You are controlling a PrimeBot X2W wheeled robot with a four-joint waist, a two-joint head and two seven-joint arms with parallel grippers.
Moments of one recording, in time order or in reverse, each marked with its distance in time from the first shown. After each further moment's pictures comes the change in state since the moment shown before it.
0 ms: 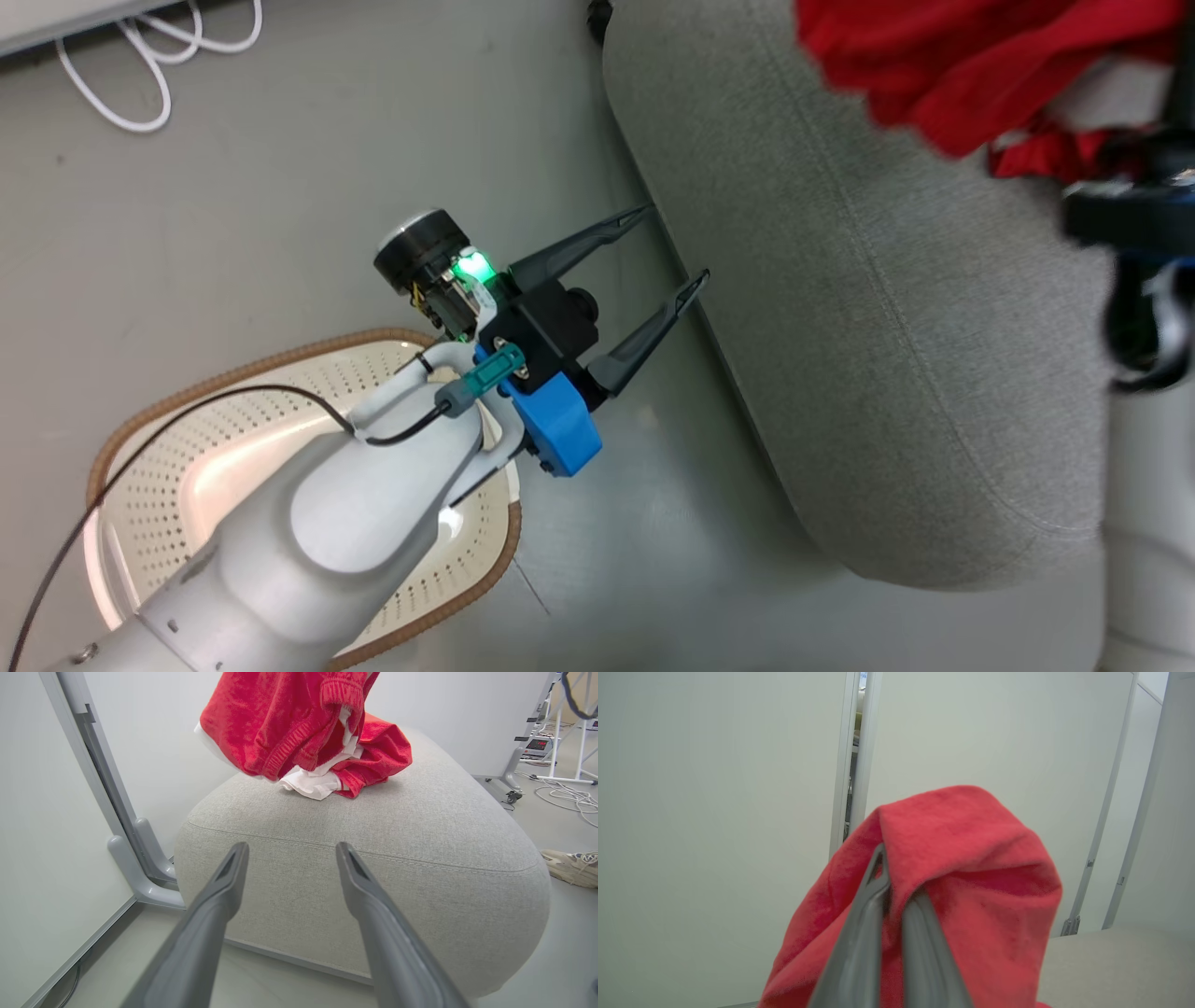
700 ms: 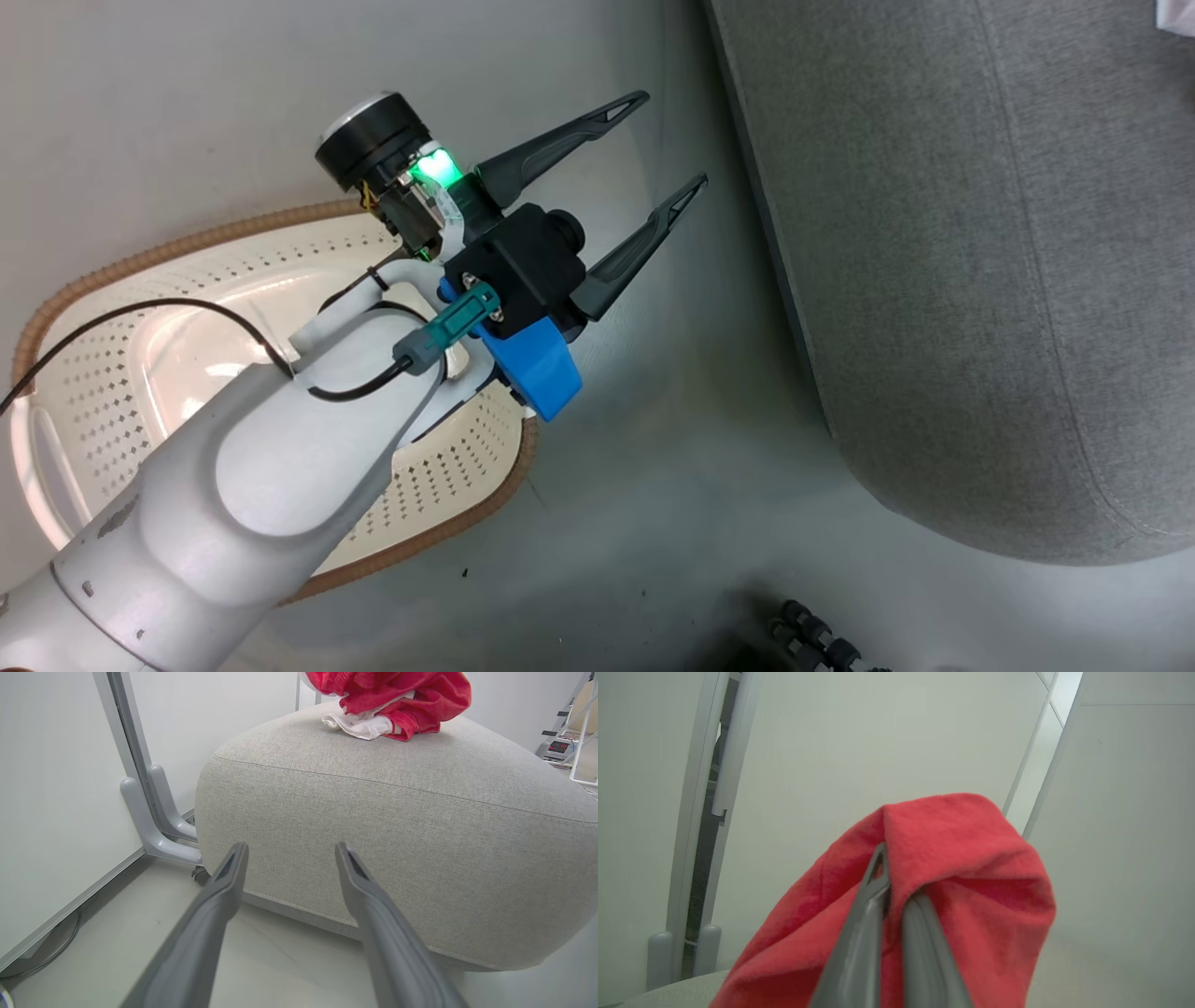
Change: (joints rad) left arm -0.115 0.101 0.014 -0.175 0.032 0.016 0.079; right arm -0.233 -0.277 -0.367 0.128 0.010 0.000 0.000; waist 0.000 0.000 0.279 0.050
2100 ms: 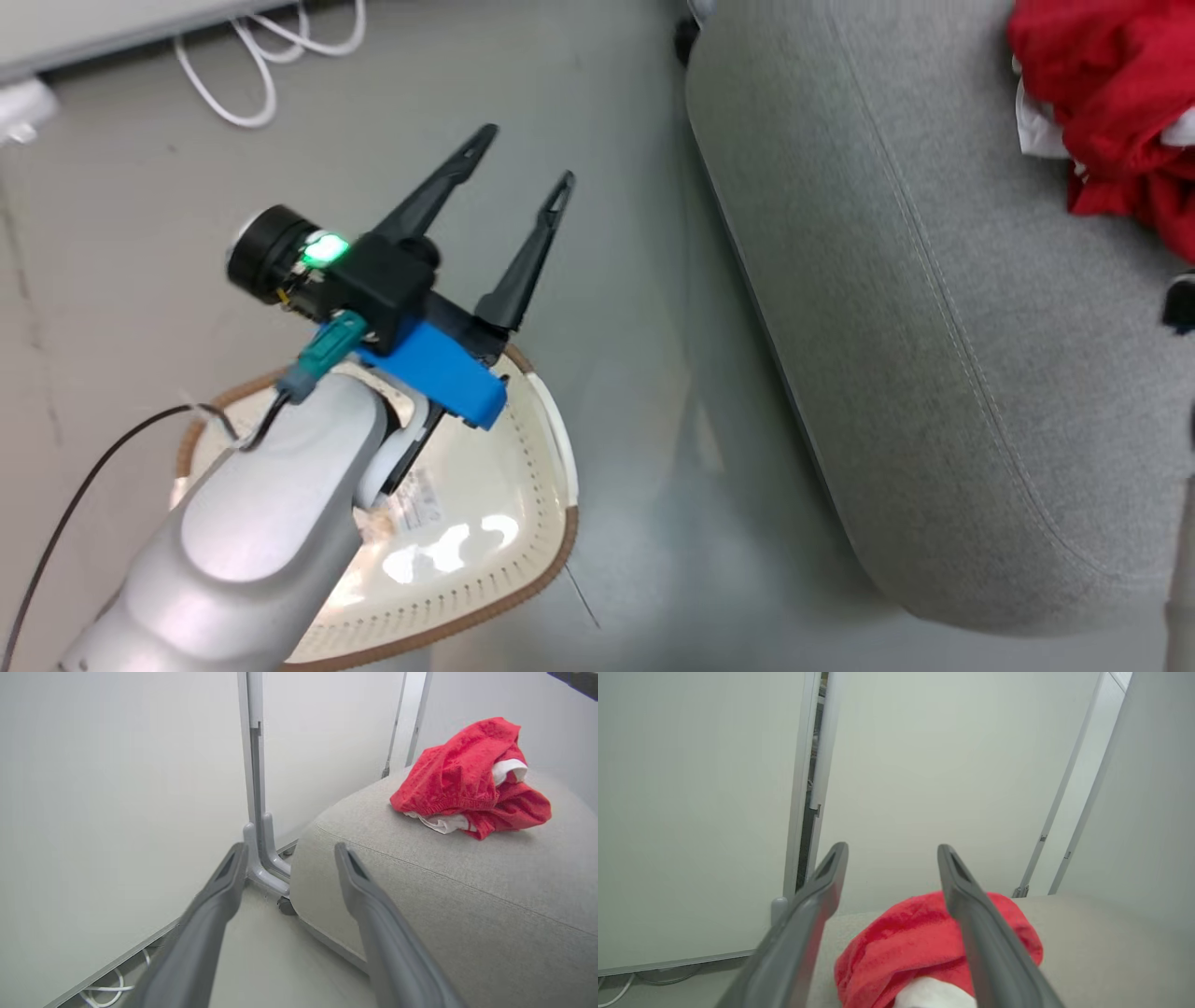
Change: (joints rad) left arm 0.200 -0.023 0.174 0.066 -0.127 0.125 -0.093; right arm 0.368 0.205 0.174 -0.127 -0.099 0.000 0.000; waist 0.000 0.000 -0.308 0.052
